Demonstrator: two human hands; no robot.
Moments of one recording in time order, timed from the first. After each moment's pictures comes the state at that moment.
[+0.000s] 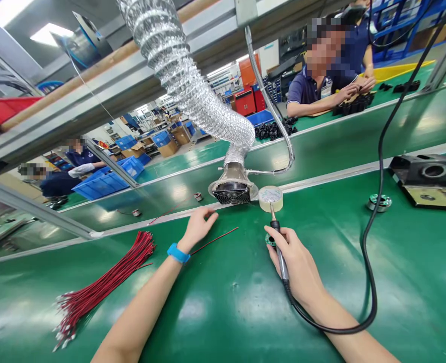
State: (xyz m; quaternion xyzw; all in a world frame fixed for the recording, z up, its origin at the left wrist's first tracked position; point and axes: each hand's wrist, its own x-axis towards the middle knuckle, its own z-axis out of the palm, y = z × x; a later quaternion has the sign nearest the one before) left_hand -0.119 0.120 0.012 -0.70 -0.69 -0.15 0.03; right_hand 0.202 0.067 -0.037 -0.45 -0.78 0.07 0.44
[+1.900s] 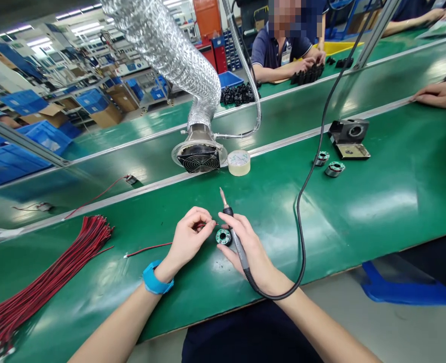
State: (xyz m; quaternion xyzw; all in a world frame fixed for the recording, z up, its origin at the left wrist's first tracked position) left_hand -0.022 0.009 0.010 -0.65 -0.52 -0.43 -0.34; right_hand 0.167 -0.016 -0.025 -0.40 -0.73 0.33 0.45
